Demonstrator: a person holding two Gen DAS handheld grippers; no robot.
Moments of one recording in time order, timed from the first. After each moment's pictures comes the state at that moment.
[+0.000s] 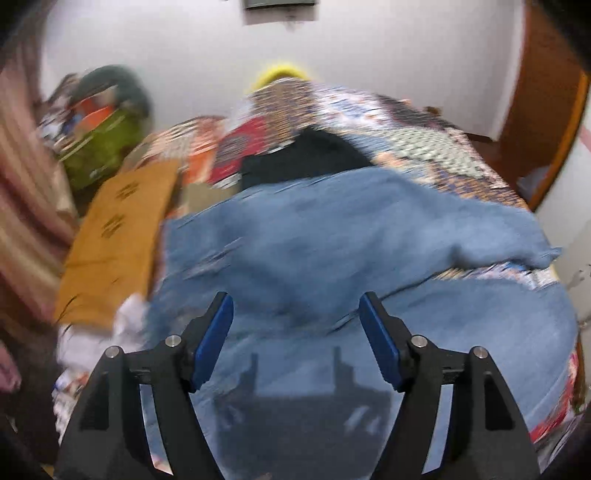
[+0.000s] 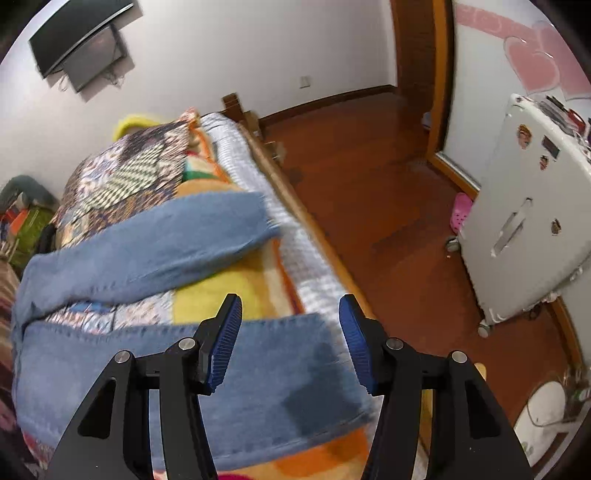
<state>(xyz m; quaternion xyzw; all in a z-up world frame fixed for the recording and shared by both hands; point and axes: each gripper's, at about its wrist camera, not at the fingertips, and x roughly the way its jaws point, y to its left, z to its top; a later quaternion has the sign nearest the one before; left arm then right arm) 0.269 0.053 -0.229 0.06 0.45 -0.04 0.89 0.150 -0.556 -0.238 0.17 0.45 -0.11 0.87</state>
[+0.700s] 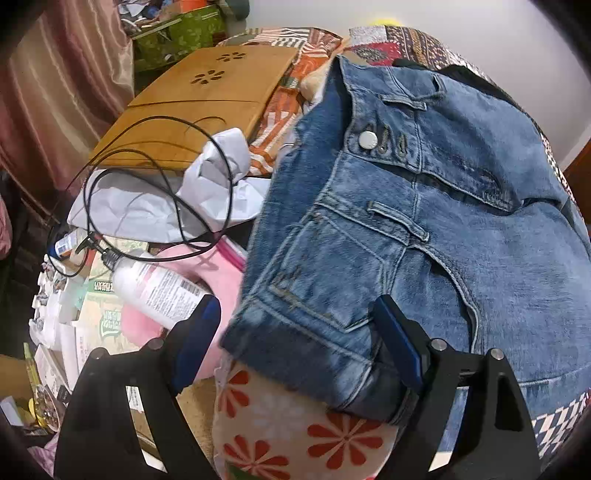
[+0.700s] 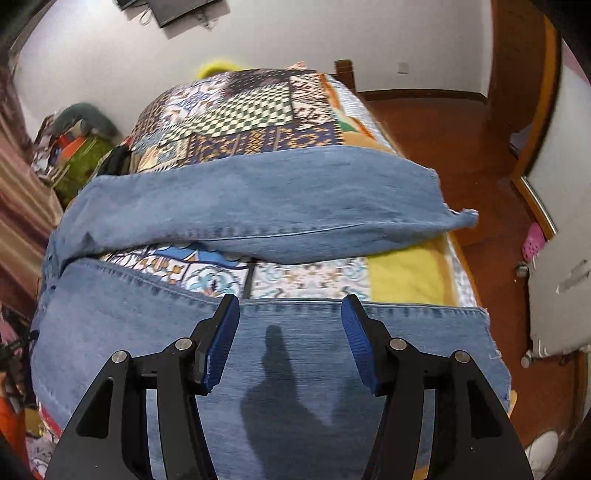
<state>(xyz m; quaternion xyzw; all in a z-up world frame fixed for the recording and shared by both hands) 0.185 0.211 -0.342 -0.07 0.53 0.08 0.84 0.199 -0.415 -0.251 0.12 0.49 0.03 0.86</state>
